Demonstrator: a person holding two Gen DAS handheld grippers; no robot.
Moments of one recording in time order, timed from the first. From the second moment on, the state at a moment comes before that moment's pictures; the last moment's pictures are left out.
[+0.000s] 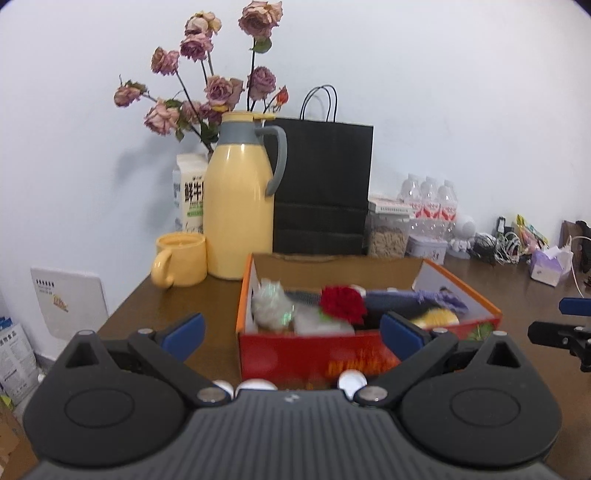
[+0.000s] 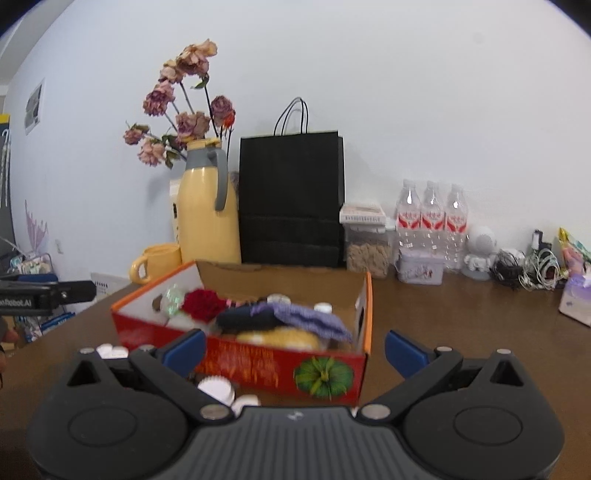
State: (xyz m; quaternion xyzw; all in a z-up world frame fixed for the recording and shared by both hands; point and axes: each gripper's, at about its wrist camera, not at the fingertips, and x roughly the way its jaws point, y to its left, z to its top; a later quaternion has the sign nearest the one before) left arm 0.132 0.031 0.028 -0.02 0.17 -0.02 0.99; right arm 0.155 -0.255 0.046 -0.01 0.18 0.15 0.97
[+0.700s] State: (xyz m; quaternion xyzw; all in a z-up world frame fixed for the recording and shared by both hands) left arm 0.105 0.054 -0.010 -0.04 0.23 0.01 0.97; right arm 0.163 -0.268 -0.023 -0.03 0.31 0.10 0.94
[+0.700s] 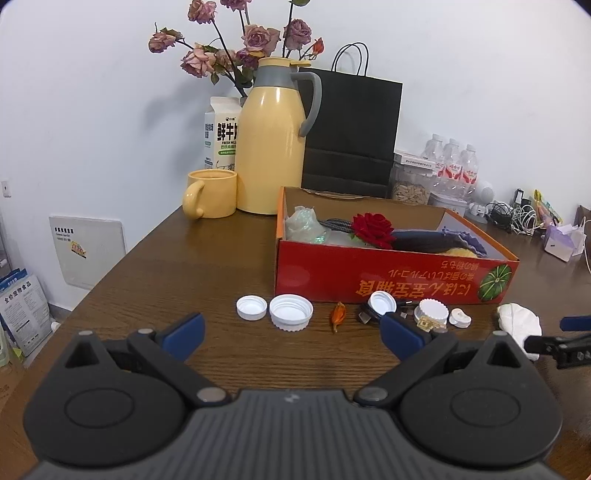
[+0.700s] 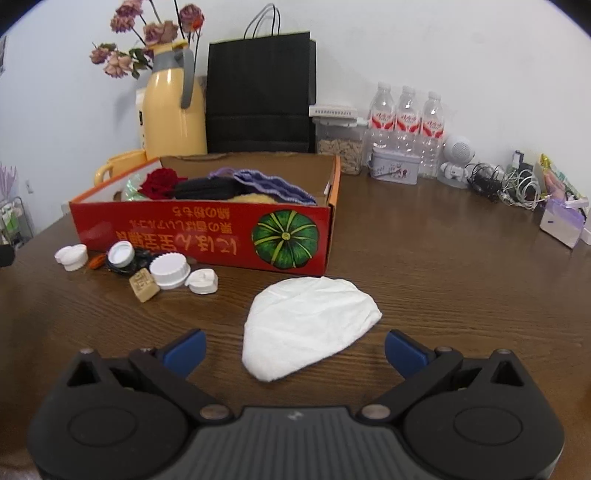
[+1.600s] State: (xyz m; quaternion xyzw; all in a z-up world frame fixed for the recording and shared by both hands) left arm 0.122 0.055 -0.021 -0.05 0.25 0.02 0.97; right arm 0.215 -0.257 -0.040 0.00 0.32 0.09 0.94
